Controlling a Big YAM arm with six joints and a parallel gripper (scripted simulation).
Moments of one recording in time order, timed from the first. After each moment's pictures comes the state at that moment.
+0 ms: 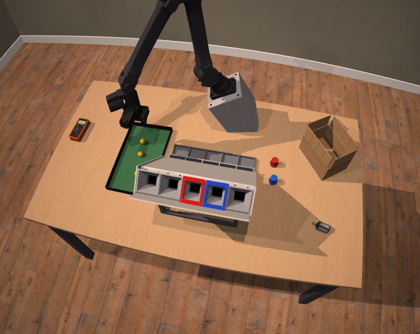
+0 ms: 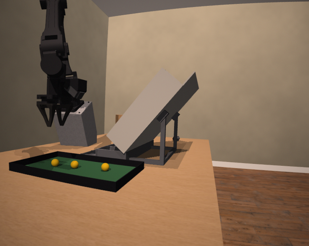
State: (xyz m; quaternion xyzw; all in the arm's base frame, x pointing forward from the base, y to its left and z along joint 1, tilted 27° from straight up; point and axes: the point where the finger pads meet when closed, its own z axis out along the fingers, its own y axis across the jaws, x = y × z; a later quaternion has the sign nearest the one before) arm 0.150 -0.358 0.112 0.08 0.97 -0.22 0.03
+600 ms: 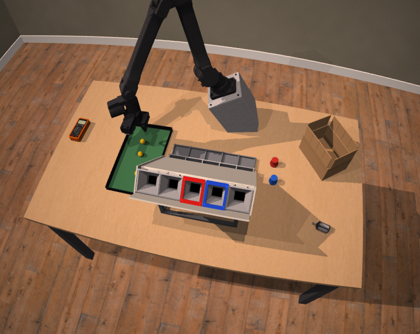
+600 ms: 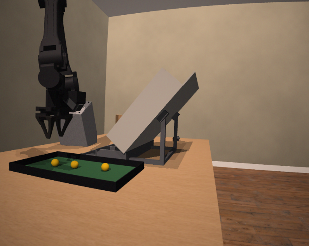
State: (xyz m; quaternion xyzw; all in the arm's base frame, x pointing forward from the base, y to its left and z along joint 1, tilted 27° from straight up) arm 0.151 -0.378 0.081 0.09 0.97 -0.22 0.03
